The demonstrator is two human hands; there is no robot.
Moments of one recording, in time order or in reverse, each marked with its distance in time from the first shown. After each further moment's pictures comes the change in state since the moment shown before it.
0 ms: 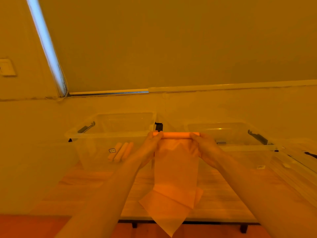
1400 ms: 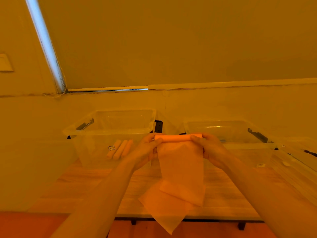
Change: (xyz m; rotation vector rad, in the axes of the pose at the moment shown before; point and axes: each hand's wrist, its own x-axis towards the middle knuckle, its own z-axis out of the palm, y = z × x) left_hand 0.000 -0.017 -0.016 -0.146 -0.145 -0.004; right_hand 0.001 0.009 -0.016 0.011 -0.024 0.055
